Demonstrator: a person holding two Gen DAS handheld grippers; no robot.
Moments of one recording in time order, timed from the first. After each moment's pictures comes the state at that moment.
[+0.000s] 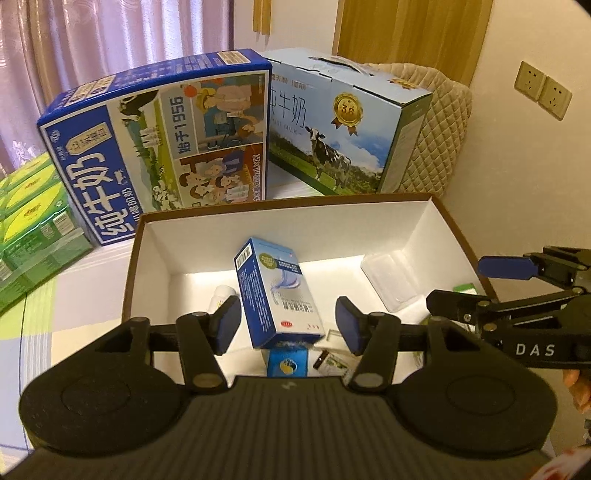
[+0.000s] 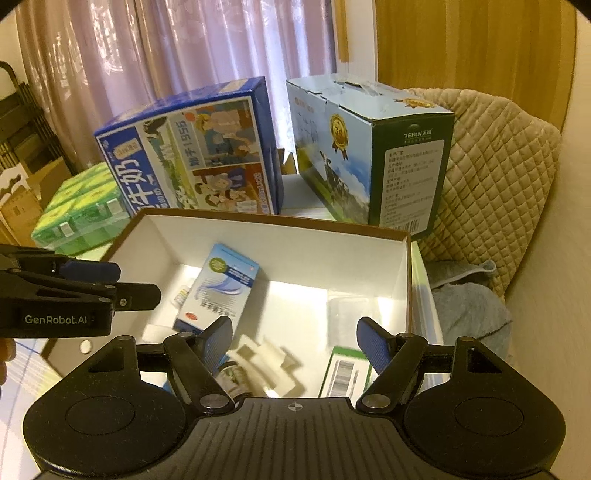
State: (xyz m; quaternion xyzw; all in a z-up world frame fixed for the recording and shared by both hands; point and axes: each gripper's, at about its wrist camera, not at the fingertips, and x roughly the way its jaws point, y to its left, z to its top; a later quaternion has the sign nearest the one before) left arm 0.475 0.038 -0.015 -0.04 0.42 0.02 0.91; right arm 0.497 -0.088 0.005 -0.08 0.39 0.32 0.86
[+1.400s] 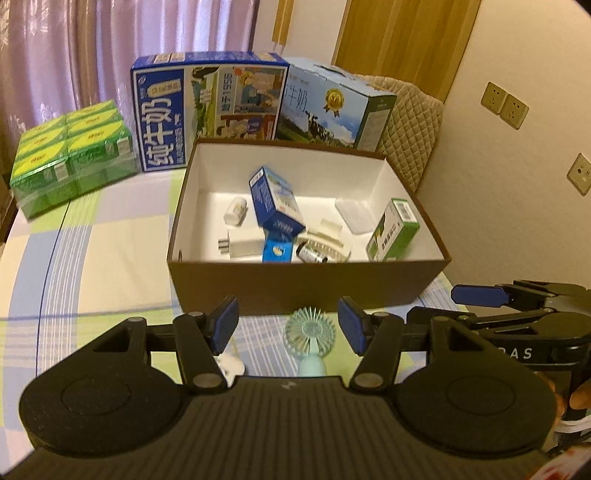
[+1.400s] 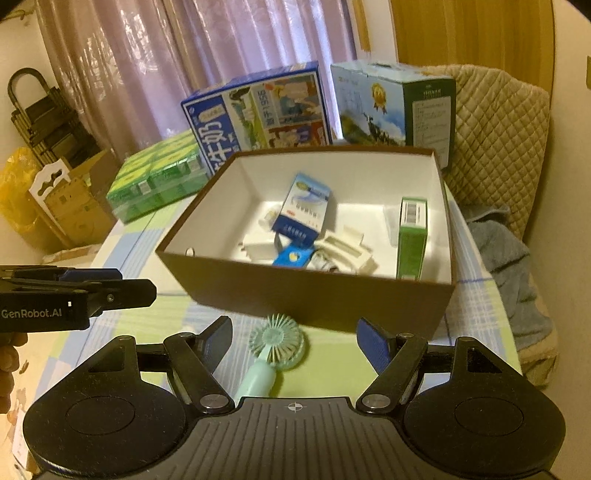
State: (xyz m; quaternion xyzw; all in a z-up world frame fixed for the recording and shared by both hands) left arm 0.275 0.034 0.010 -0.10 0.40 0.02 0.91; right arm 0.321 -0.127 0.011 -0.04 0.42 0.35 0.84
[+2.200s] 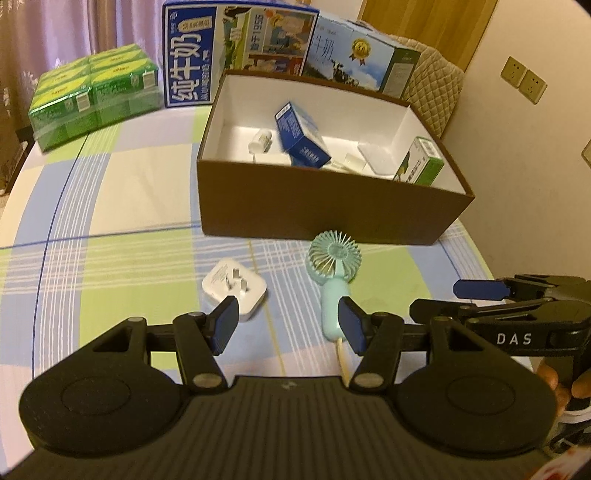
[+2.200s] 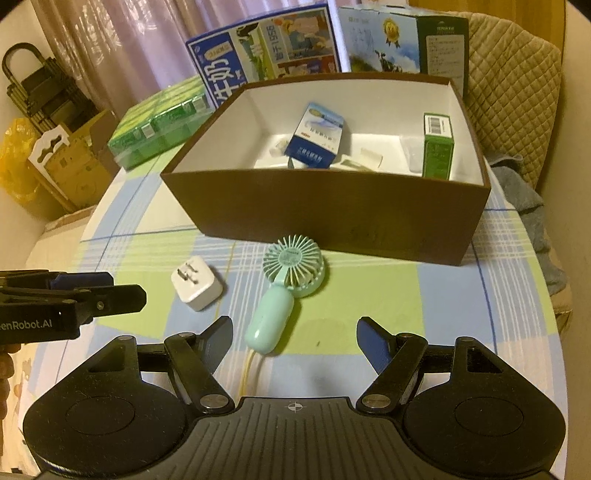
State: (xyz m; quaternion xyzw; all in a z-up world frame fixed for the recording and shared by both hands) left arm 0.231 0.041 -0.036 -0.12 0.45 0.04 0.88; right arm 0.291 -0.120 -0.037 -0.06 0.48 0.35 0.81
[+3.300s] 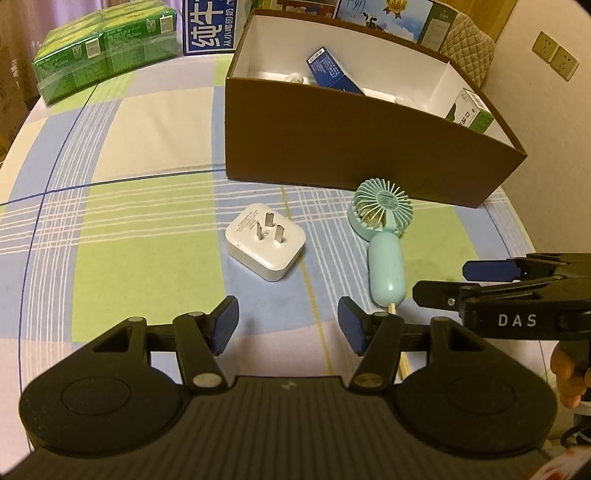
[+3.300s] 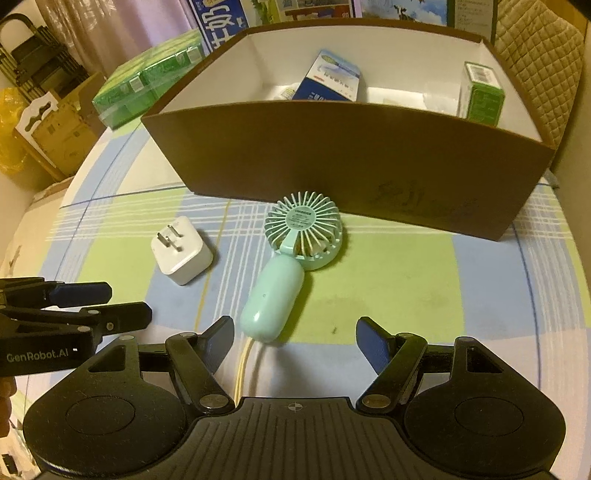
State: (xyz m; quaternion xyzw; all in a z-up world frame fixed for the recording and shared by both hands) left arm 0.236 0.059 -0.099 -0.12 0.50 0.06 0.86; right arm 0.300 -0.081 -0.091 -0.09 0.51 0.34 0.78
